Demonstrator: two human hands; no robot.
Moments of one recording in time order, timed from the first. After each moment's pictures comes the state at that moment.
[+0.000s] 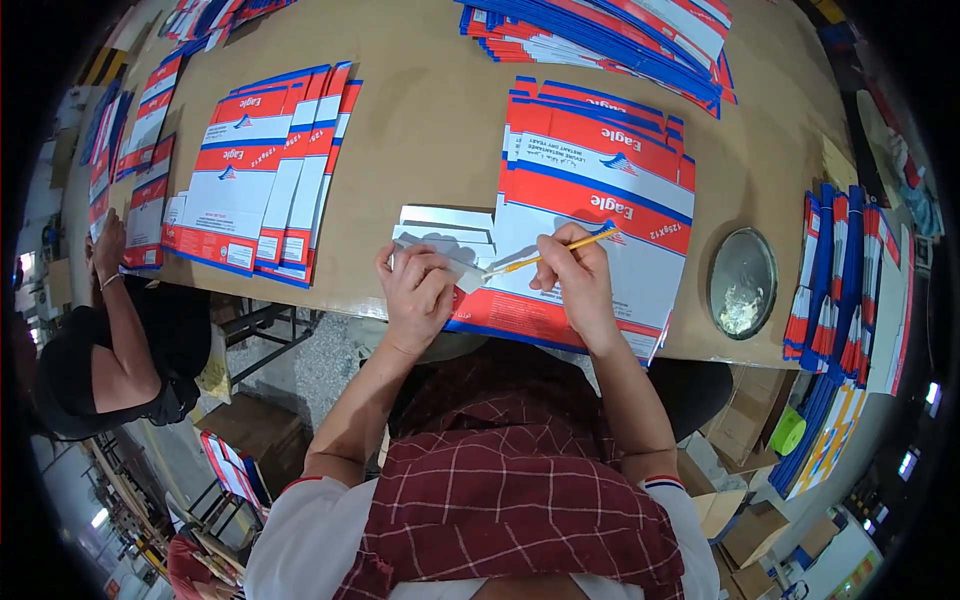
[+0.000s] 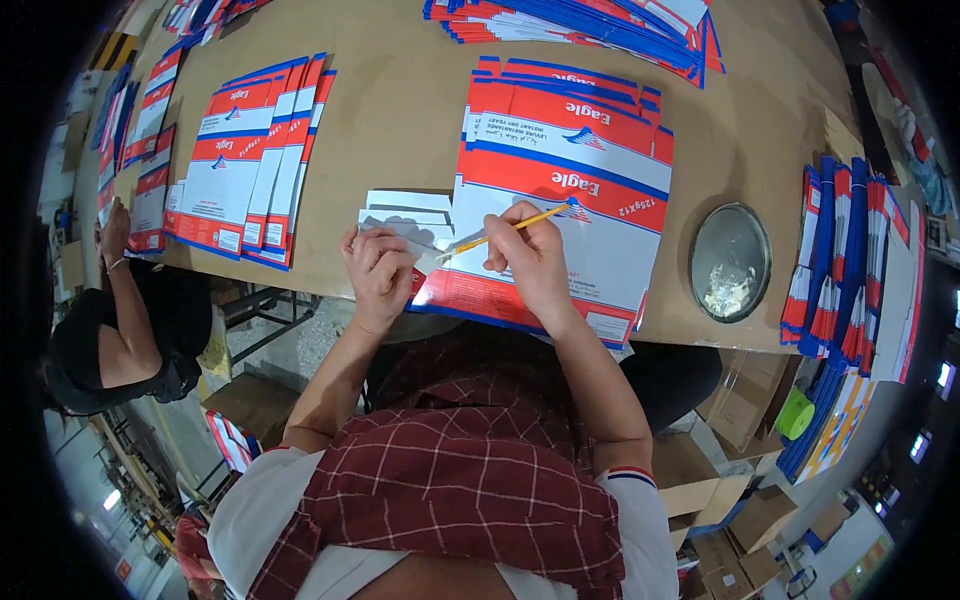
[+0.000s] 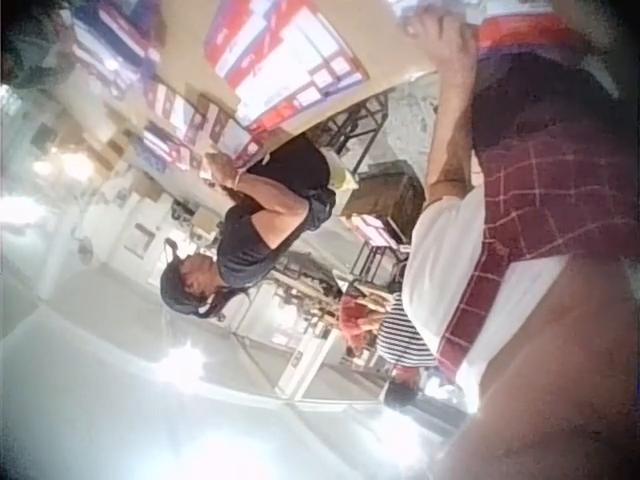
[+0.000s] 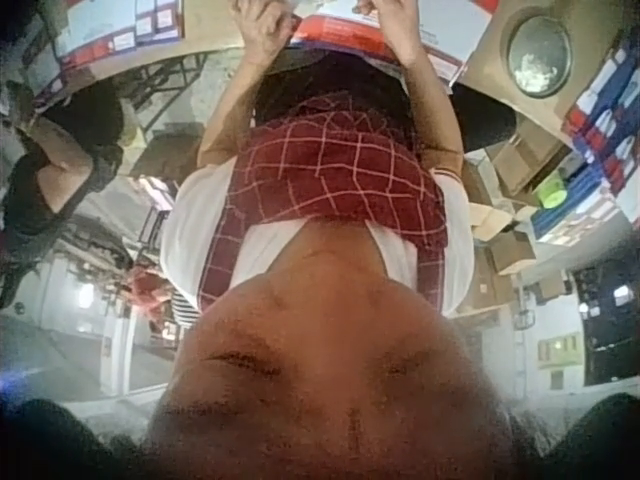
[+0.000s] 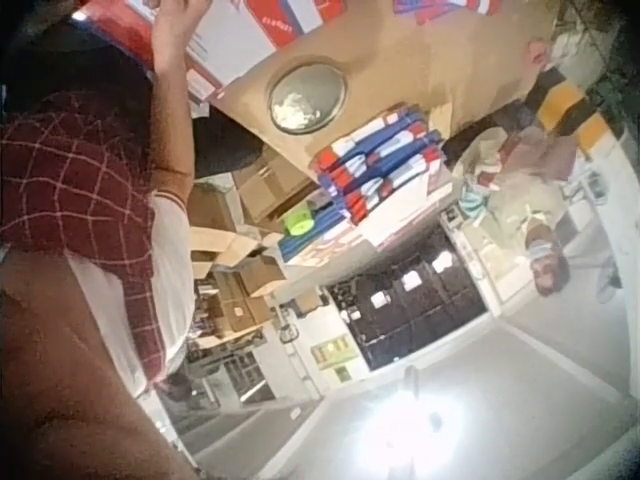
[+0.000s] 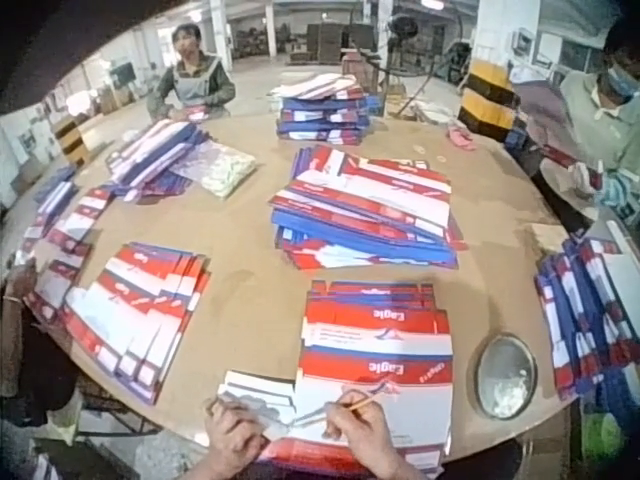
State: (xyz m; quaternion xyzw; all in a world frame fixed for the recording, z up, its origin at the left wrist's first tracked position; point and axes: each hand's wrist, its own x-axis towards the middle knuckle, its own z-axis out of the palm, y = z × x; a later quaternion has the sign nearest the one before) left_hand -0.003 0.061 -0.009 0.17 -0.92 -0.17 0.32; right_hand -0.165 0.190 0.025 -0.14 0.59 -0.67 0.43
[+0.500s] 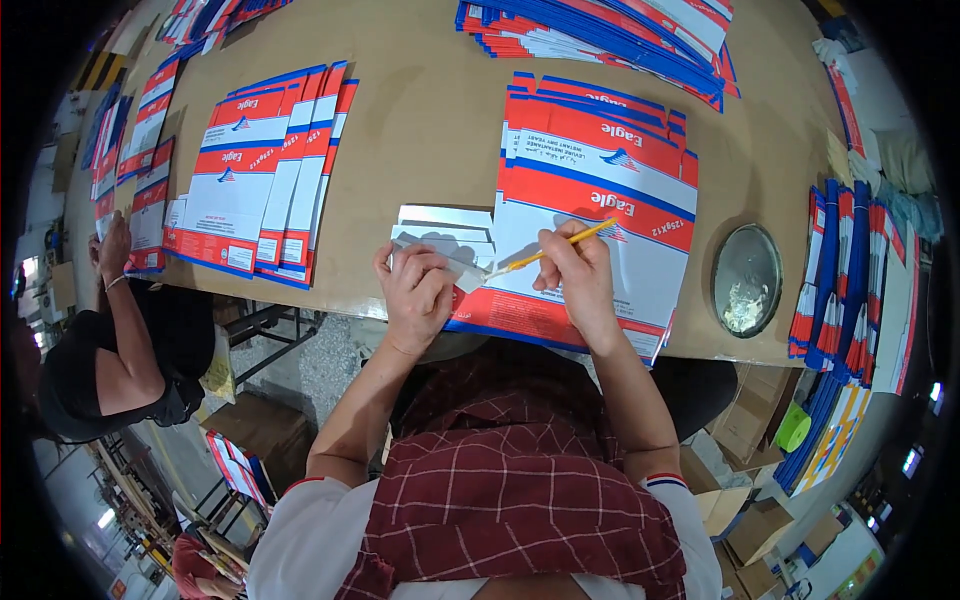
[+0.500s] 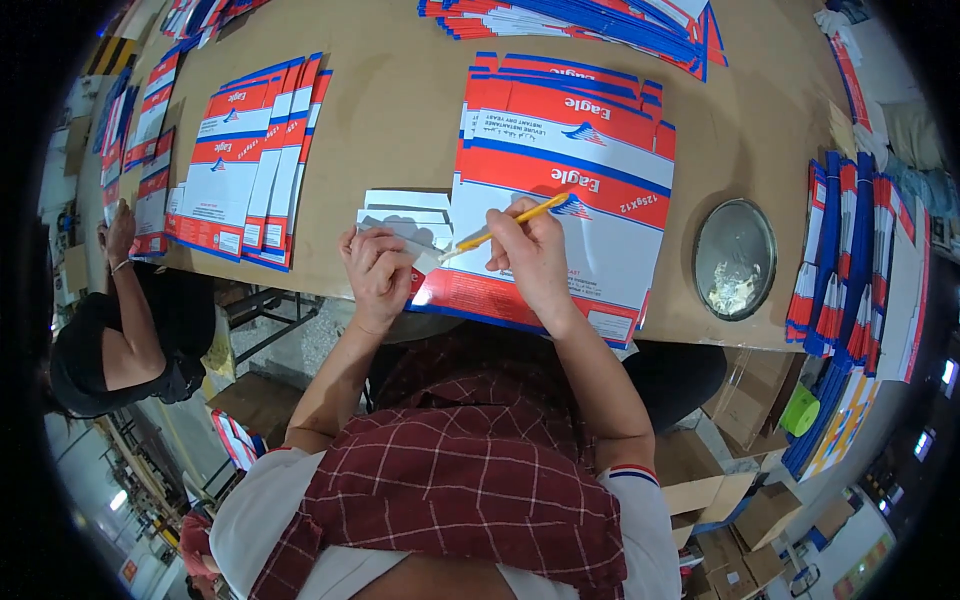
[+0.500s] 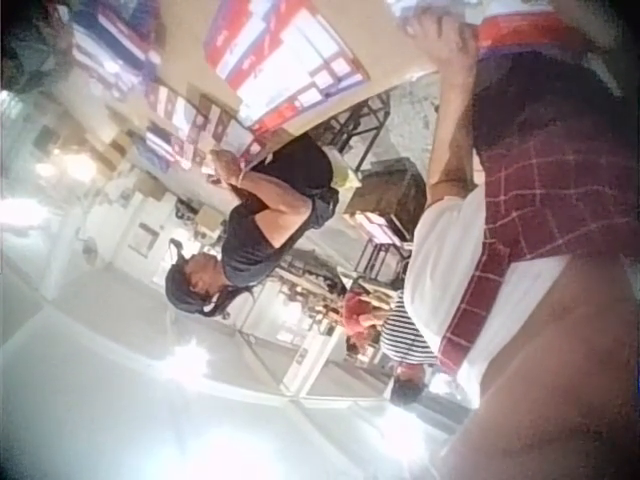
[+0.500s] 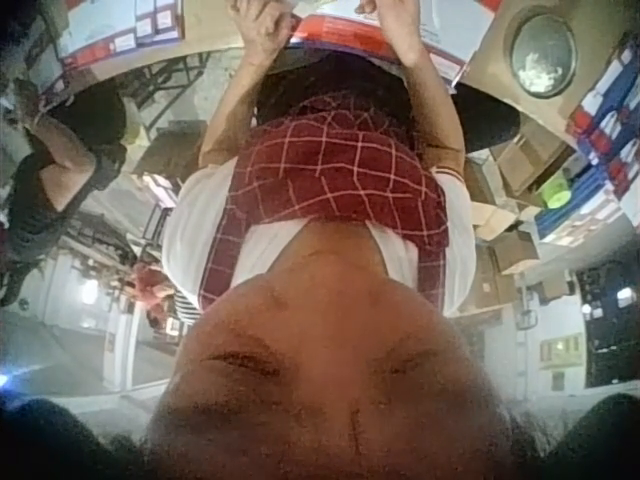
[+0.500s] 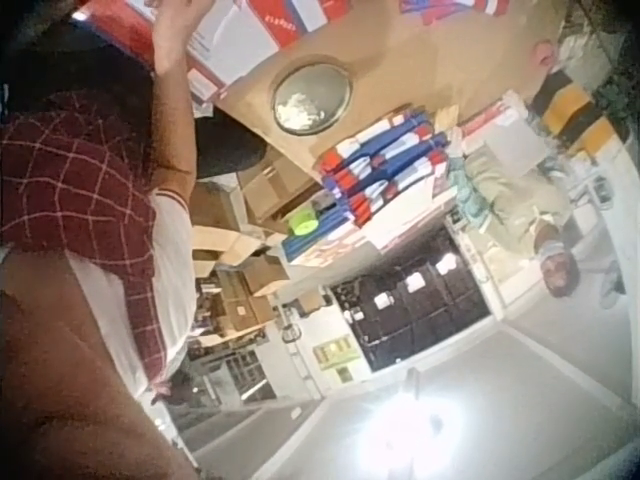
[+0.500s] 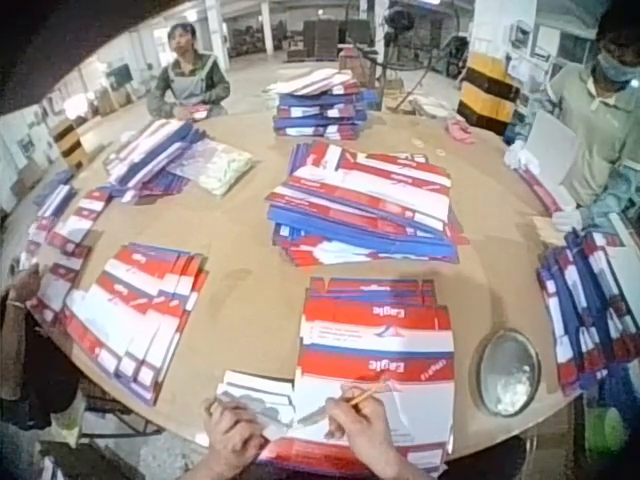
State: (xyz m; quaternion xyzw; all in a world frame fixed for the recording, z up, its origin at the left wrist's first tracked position) left_hand -0.003 0.062 -0.009 0.17 -0.92 -0.17 0.32; right_hand -0.167 0.189 0.022 -0.11 0.60 -0.67 0.43
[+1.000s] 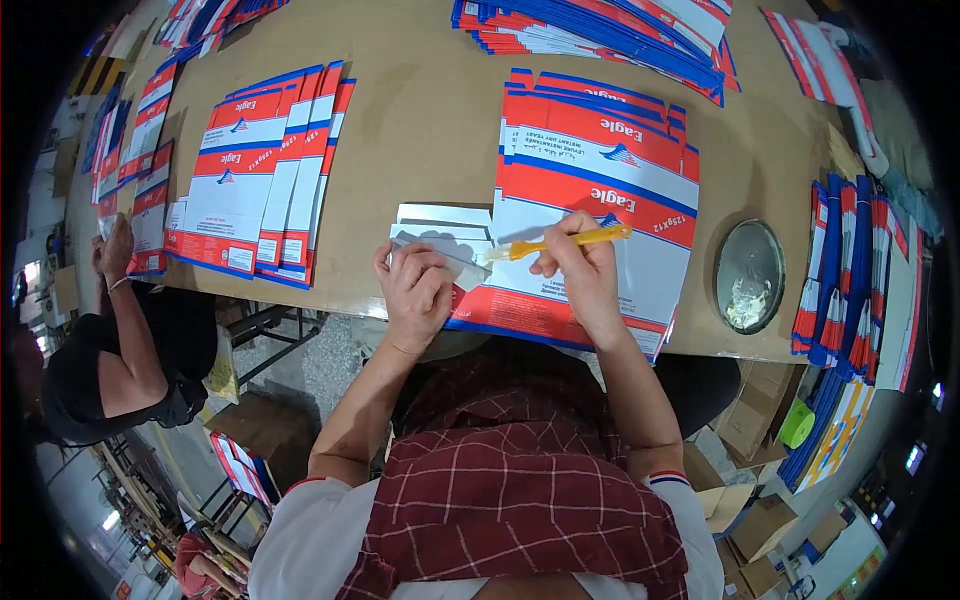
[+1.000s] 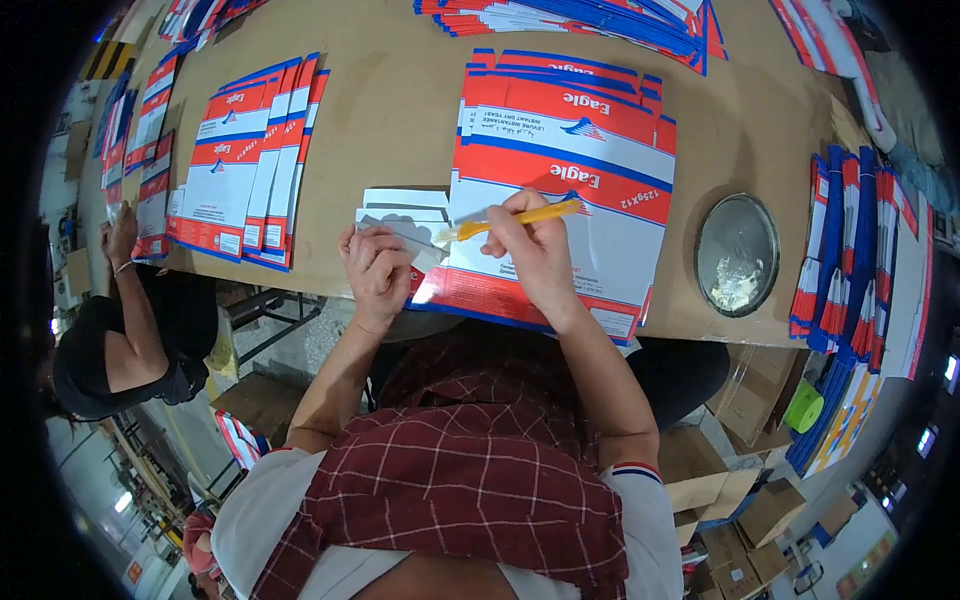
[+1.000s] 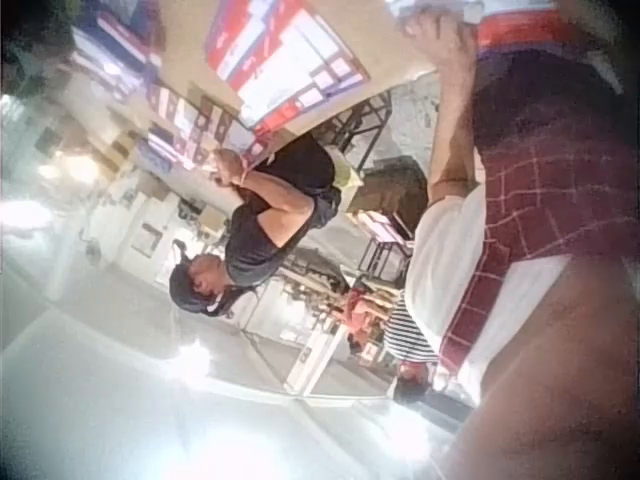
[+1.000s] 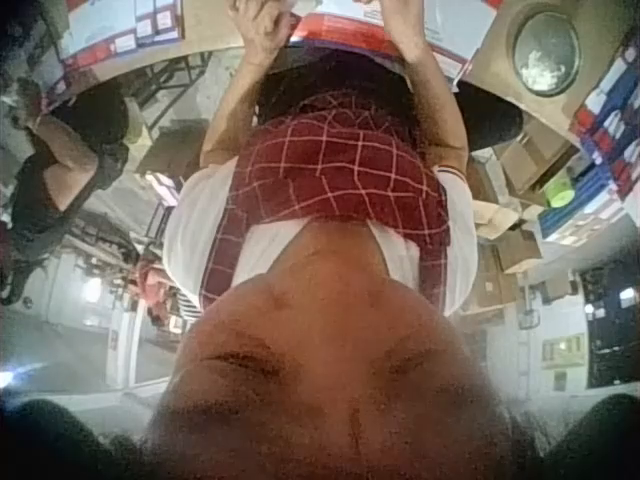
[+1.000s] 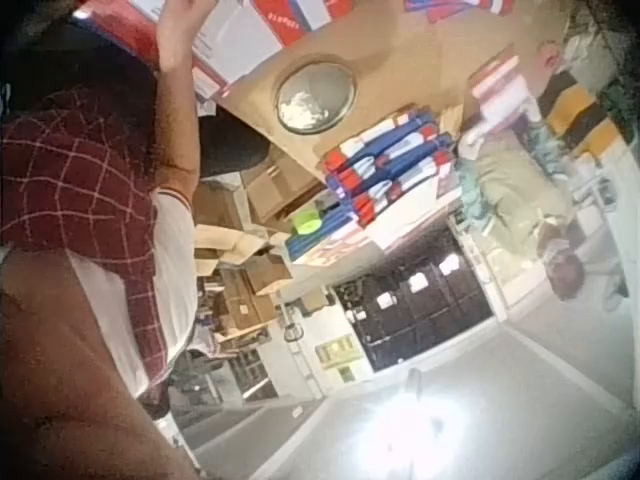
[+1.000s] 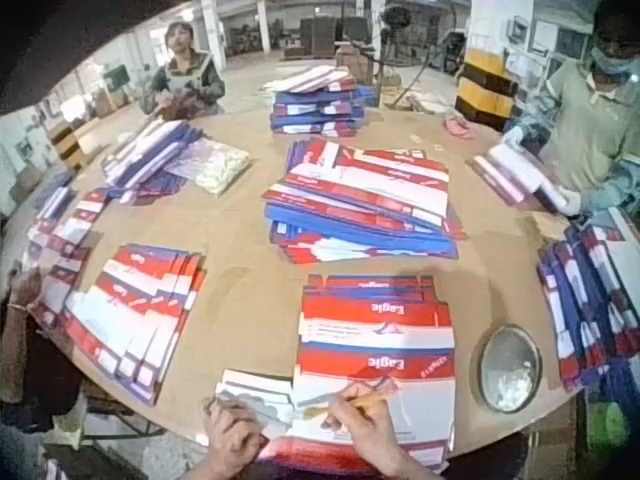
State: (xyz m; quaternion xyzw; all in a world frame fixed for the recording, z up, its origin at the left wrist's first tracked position) left_hand -0.004 0.061 -0.009 0.17 -0.92 -0.17 0.32; right_hand -0.170 0.192 0.022 -0.16 0.57 -0.70 0.41
